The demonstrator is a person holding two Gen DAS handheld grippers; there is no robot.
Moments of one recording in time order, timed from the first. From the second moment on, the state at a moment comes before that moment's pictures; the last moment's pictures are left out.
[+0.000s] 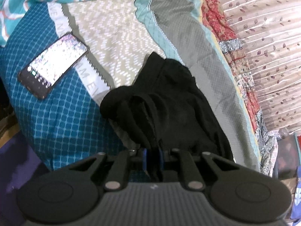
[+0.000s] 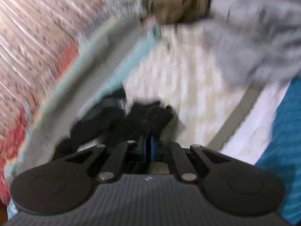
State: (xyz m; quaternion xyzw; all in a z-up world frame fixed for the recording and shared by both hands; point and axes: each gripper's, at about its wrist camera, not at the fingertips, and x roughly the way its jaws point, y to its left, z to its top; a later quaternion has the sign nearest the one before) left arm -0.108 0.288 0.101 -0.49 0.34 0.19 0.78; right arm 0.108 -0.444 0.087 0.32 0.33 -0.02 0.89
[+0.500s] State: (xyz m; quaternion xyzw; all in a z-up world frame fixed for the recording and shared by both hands) left arm -0.108 0.246 0.021 -0.44 0.47 0.20 0.74; right arm 0.033 -0.512 0.047 0.28 0.37 -0.14 0.88
